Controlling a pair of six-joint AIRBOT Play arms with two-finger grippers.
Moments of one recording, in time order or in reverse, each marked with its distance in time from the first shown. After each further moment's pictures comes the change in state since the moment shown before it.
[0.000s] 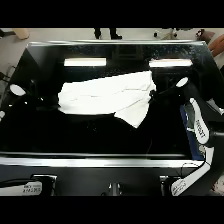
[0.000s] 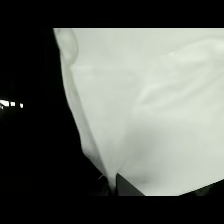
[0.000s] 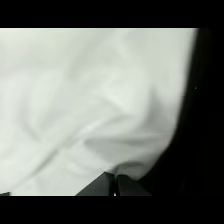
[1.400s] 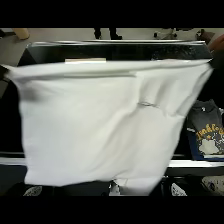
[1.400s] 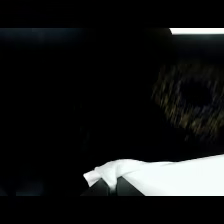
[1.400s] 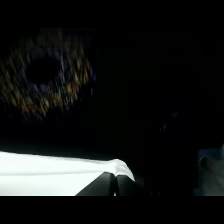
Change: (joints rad) left arm 0.002 0.373 0.380 0.233 -0.295 -0.019; right arm -0.035 0.639 0.269 -0.395 0.357 -0.026
